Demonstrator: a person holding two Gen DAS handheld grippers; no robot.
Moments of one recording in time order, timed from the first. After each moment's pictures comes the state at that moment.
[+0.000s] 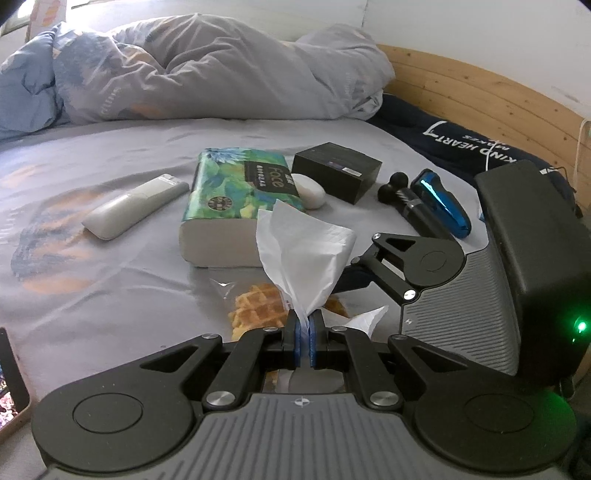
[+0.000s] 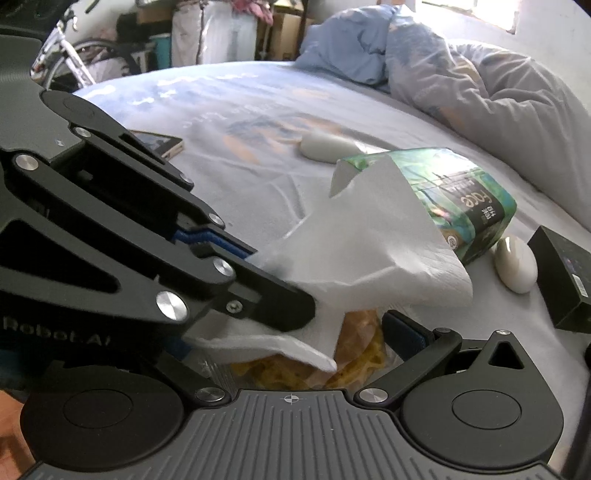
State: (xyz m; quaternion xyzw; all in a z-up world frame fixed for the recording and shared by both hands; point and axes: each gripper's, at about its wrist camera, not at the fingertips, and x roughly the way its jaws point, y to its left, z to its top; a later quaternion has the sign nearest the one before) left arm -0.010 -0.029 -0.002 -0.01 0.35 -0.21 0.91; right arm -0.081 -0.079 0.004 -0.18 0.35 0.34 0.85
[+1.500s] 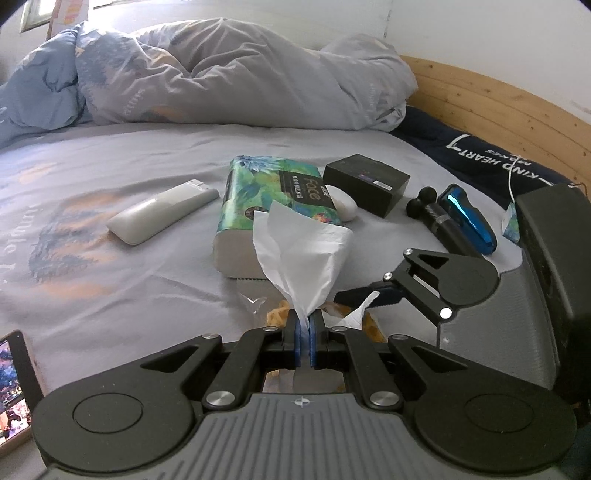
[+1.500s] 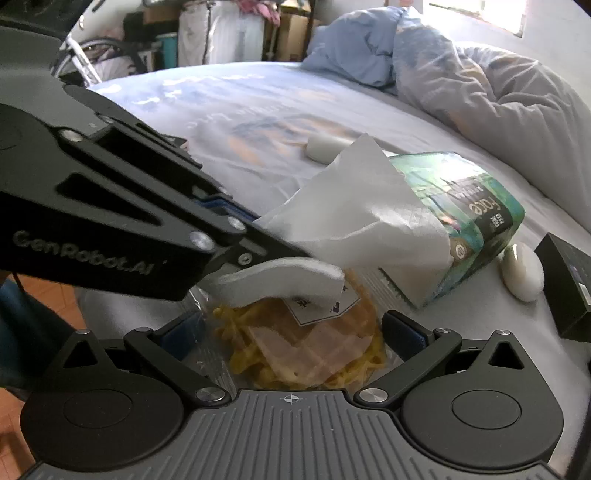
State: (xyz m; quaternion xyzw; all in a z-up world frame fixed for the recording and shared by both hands) left arm -0.001 -0.015 -0.004 -0.02 0.34 -0.18 0.92; right arm -0.072 -0.076 0.003 -0.19 0.35 0.35 0.85
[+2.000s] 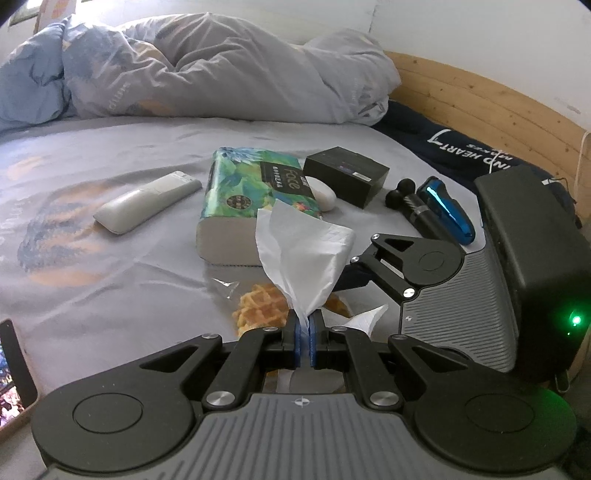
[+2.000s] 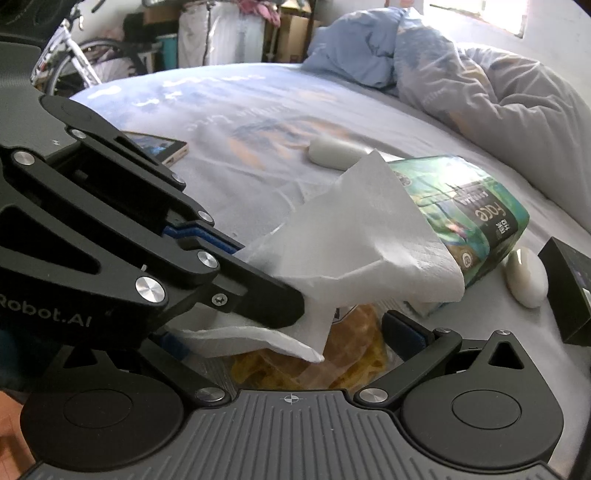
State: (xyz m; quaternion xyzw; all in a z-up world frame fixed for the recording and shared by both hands) left arm -0.008 -0.014 -0.004 -0.03 0.35 -0.21 0.91; right arm -0.071 -0.073 0.004 -0.19 0.35 0.35 0.85
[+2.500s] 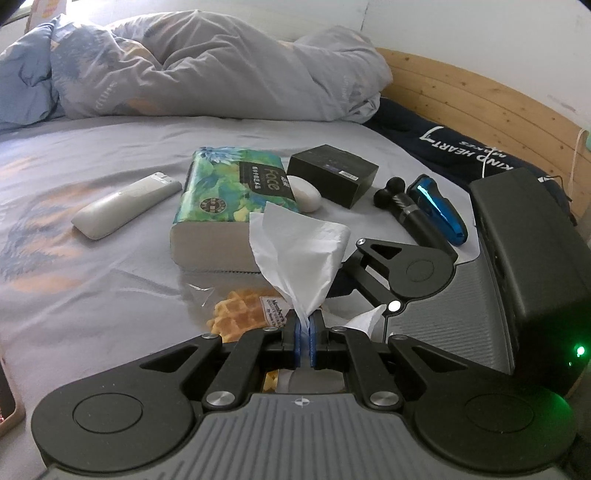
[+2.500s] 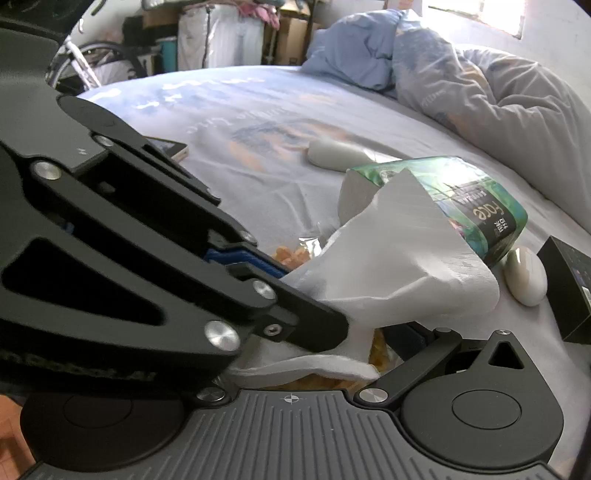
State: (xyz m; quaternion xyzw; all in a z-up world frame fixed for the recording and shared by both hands) left arm -0.002 -0.030 -0.005 -0.03 0.35 -0.22 0.91; right arm -0.071 -0.073 0.003 -0.18 0.34 0.35 0.85
